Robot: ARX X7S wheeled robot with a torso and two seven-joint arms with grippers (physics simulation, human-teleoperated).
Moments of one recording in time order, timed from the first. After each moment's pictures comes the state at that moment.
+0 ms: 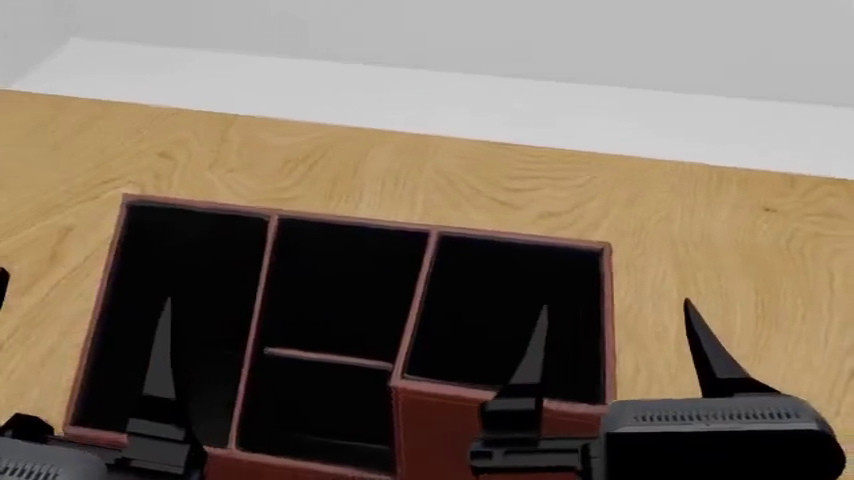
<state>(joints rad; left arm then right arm) -0.11 -0.22 0.19 0.64 0.00 -0.34 -0.14 0.15 0.21 -0.08 -0.55 0.07 0.45 0.14</state>
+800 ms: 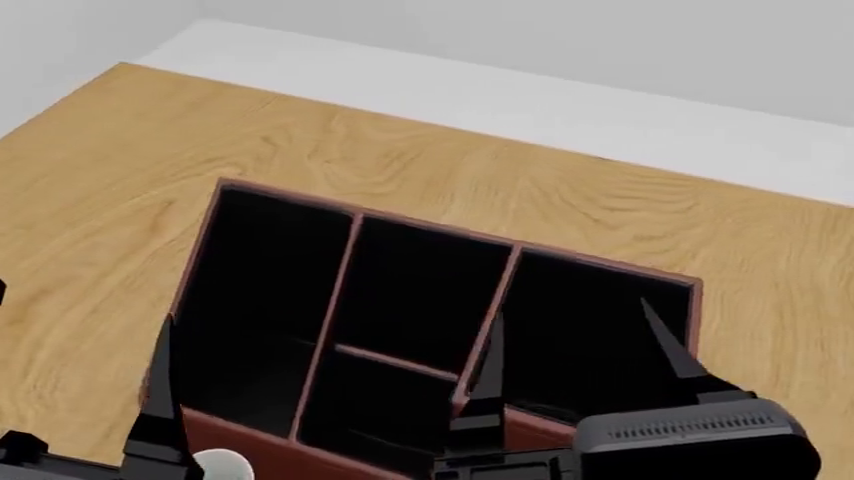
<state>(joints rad) -0.07 -0.26 0.21 0.68 0.00 -0.34 -0.15 0.13 0.23 -0.12 -0.58 0.13 0.42 0.11</state>
